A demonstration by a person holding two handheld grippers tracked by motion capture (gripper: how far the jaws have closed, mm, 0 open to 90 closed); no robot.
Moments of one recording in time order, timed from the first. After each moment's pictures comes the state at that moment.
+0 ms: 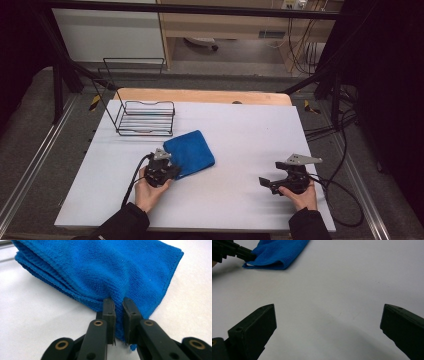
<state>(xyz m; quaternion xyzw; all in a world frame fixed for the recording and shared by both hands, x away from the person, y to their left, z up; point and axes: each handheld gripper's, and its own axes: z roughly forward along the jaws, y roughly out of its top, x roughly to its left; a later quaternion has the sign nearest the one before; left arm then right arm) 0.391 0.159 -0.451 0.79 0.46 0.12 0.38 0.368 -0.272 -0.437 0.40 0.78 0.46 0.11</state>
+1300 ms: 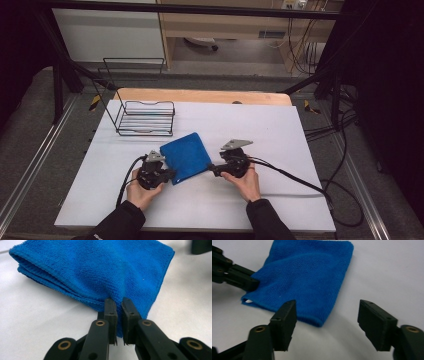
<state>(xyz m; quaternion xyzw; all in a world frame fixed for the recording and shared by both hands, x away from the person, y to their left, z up) 0.382 0.177 -0.447 0.81 0.44 0.09 0.38 0.417 -0.103 -0.430 0.37 0.82 0.41 0.11</state>
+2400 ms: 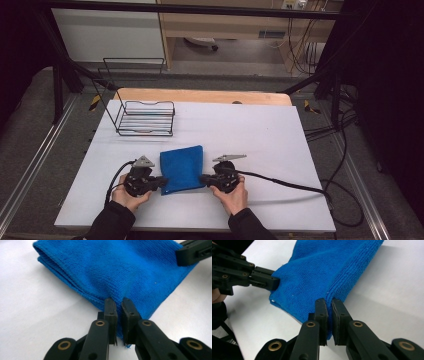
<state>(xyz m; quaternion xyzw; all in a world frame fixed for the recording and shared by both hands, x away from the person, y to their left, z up) 0.358 0.207 -0.433 0.83 0.41 0.06 0.37 0.367 -0.076 -0.436 0.46 0.78 0.43 -0.01</state>
